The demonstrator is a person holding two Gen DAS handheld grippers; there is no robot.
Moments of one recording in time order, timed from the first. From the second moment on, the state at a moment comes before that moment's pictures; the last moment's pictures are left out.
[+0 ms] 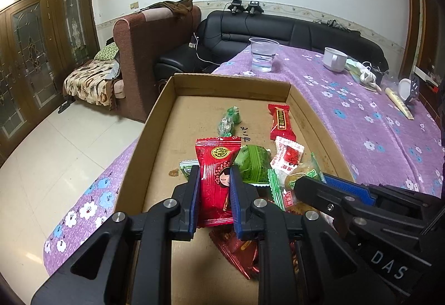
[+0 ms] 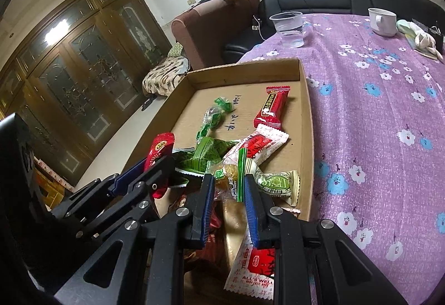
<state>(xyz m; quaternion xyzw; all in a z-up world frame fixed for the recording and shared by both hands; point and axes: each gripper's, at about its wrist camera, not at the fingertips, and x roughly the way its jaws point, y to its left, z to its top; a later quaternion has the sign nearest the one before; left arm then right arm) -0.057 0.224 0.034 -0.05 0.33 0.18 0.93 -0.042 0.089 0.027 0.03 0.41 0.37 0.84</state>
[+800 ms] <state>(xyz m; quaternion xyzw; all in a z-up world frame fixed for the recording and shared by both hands) -0.075 0.236 0.046 -0.07 0.29 0.19 0.94 -0.046 0.075 0.041 0.03 0.38 0.37 0.85</state>
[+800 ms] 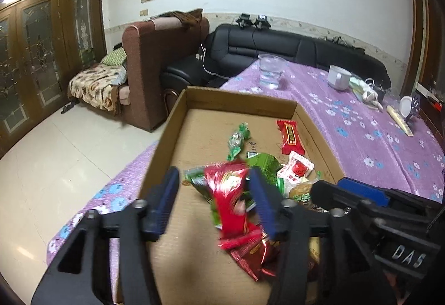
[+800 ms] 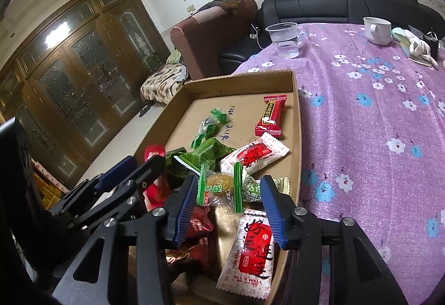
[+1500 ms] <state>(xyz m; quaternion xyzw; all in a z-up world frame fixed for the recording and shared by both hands) -0.118 0.199 0.069 0.02 0.26 0.27 0.93 -0.133 -0.001 0.078 -0.06 0.25 0.34 0.91</state>
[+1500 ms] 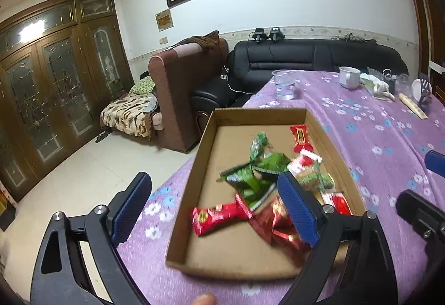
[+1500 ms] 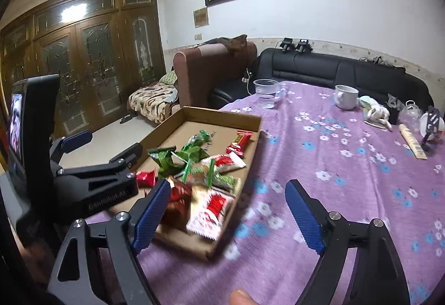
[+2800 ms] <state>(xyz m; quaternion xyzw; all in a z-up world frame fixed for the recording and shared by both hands) -0.131 0.186 0.051 0.07 0.28 0.34 0.90 -0.154 -0.029 0.069 -0.04 0.22 0.38 0.90</state>
